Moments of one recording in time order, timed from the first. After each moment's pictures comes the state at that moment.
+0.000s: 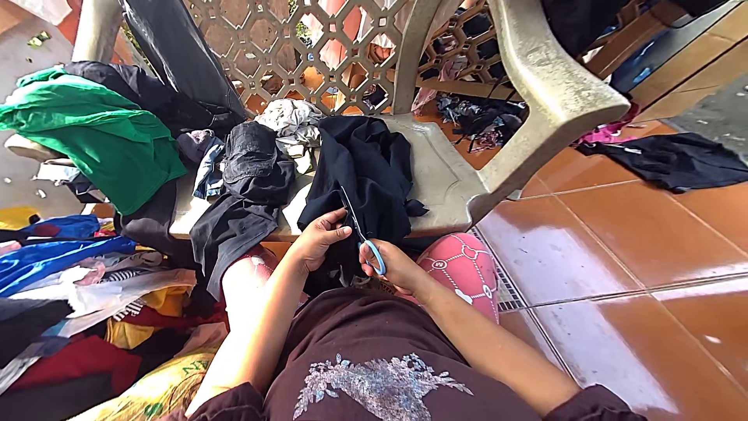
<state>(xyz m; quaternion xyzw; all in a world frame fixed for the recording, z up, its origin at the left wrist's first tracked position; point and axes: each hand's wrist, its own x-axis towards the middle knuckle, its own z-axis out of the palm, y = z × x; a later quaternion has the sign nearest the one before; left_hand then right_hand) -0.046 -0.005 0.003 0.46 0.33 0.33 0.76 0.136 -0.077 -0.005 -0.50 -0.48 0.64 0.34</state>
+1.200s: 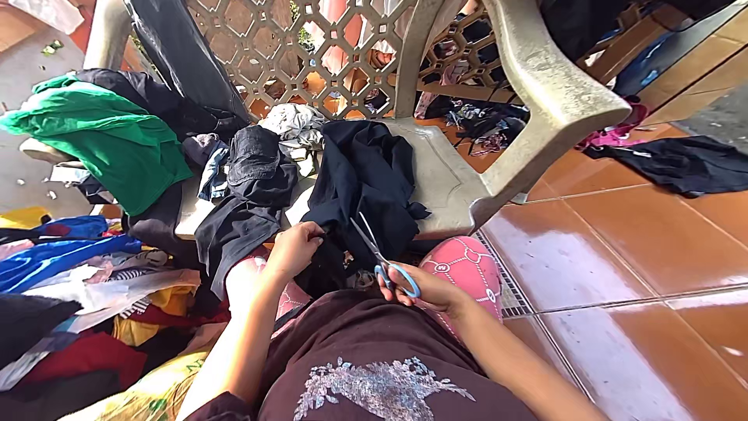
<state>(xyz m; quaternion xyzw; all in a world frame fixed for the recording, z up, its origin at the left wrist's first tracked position) -0.084 -0.017 0.046 0.74 0.56 0.10 0.36 0.183 -0.099 -0.034 -0.40 -0.52 0.72 0.25</state>
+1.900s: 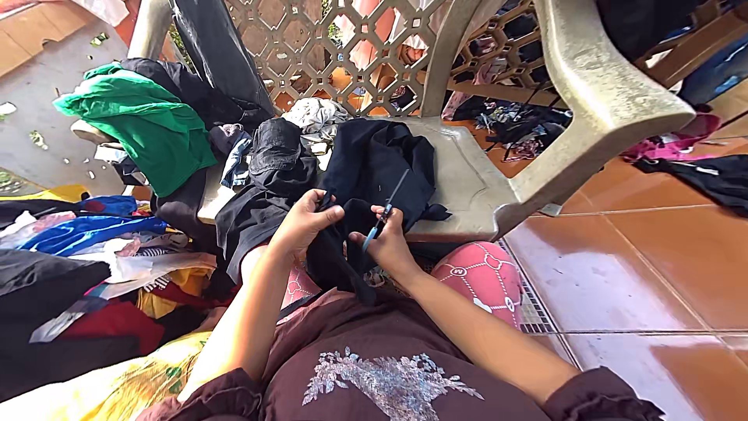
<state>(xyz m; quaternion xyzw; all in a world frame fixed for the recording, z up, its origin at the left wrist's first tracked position) -0.085 -0.023 0.067 0.54 0.45 0.39 0.60 0.098 -0.048 -0.024 -0.58 -0.57 0.33 0.49</state>
